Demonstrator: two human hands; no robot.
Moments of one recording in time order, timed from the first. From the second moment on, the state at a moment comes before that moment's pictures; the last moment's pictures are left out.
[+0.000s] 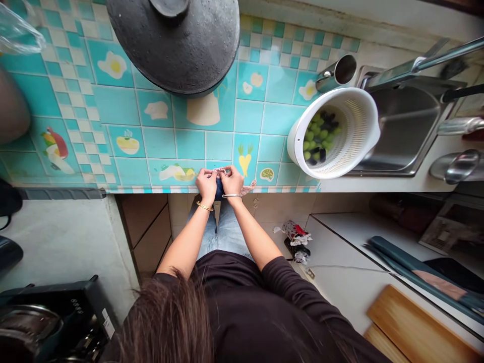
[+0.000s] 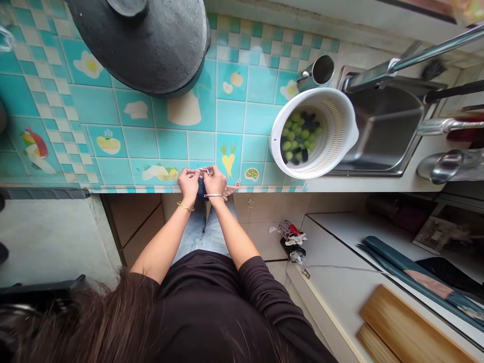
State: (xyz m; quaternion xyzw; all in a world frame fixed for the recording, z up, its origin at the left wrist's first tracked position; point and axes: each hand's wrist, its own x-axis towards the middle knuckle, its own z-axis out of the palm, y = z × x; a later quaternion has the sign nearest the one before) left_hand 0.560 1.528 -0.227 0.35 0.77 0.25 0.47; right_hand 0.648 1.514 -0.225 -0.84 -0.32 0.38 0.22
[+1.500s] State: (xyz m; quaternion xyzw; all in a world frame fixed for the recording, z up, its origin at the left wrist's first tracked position) left_hand 0.578 1.541 -0.233 0.14 0.78 0.35 0.50; right_hand 0.648 1.522 -0.231 -0.84 -0.26 0.38 0.29
